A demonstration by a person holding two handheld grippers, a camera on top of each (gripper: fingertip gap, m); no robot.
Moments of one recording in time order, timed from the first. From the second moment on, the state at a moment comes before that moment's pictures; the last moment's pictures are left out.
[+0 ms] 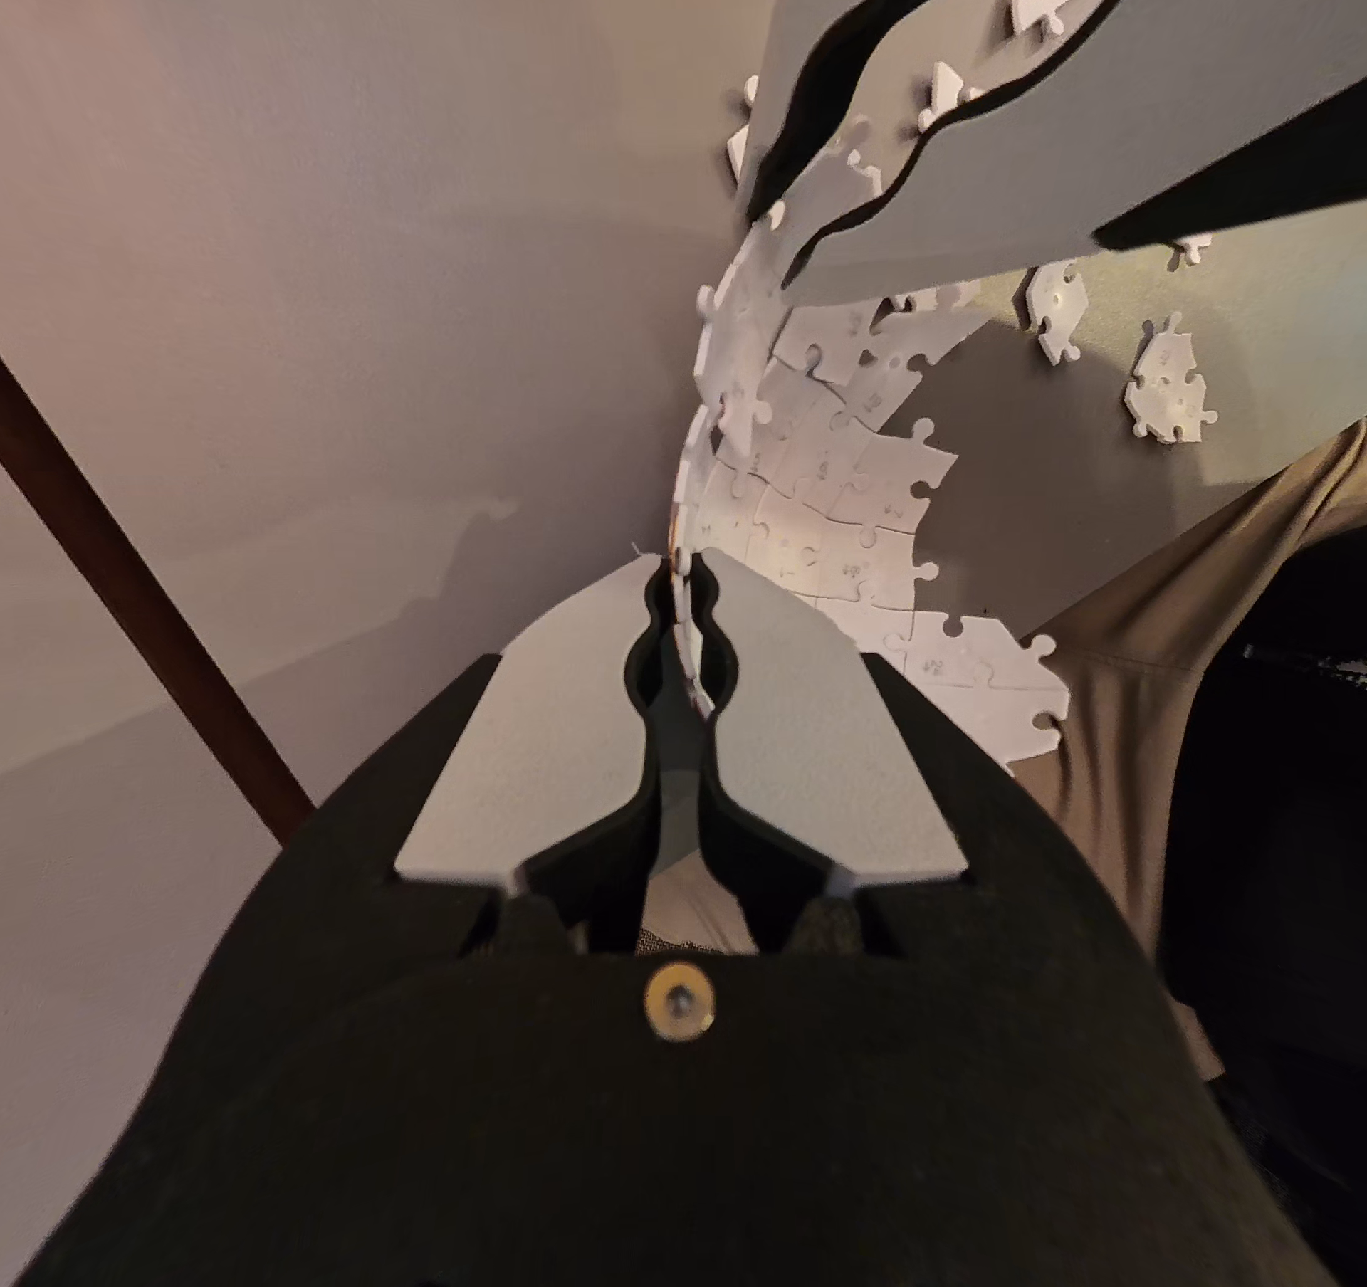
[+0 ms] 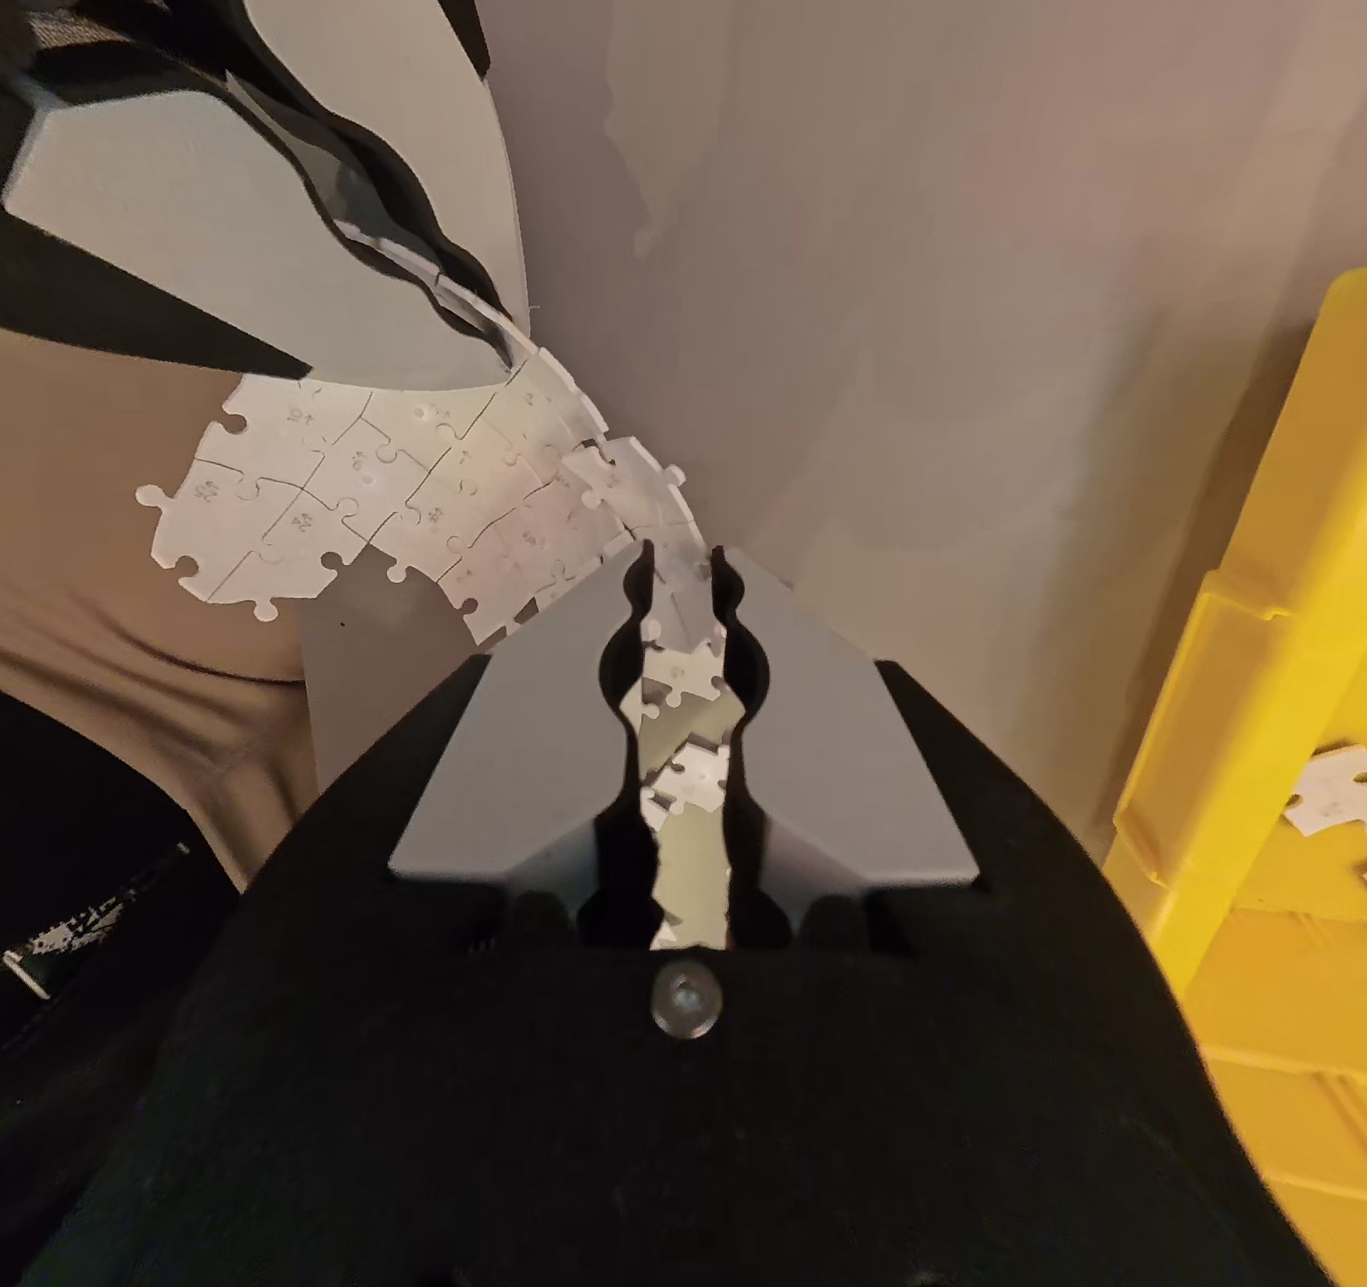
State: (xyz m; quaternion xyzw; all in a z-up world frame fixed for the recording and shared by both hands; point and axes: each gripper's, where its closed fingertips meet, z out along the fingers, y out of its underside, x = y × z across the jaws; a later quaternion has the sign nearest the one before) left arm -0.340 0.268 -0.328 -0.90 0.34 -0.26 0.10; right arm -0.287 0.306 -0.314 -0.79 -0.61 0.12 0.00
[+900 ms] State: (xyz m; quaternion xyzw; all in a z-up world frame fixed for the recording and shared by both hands) left arm -0.341 0.267 -0.329 -0.90 0.33 -0.26 0.09; right arm -0.303 0.303 -0.328 -0.77 -0.61 0.15 0.08
